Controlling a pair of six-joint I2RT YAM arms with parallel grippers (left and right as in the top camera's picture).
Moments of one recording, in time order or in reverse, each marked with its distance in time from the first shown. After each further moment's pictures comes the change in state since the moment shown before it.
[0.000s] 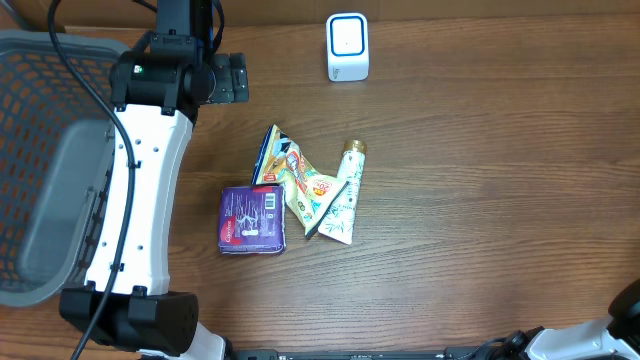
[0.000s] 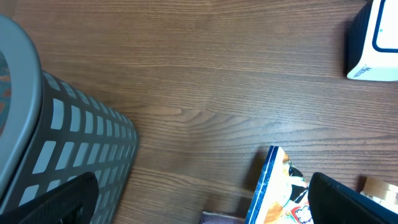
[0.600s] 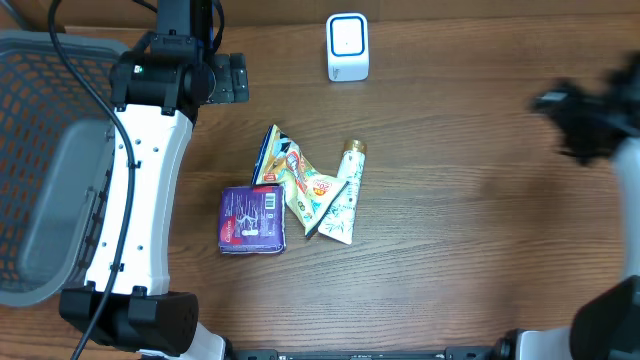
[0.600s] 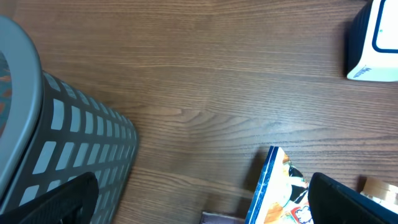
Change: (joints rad) left arm 0.000 0.000 0.000 0.000 0.000 0.000; right arm 0.655 -0.157 0.099 -0.047 -0.531 -0.227
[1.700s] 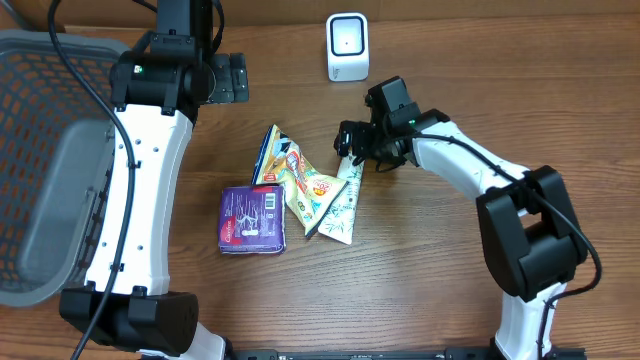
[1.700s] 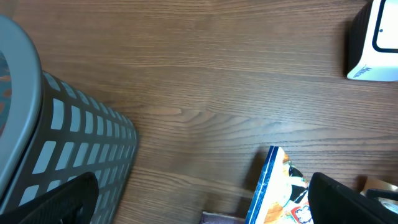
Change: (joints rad) left arm 0.000 0.000 0.000 0.000 0.000 0.000; right arm 0.622 0.443 0.000 0.422 0.036 0.050
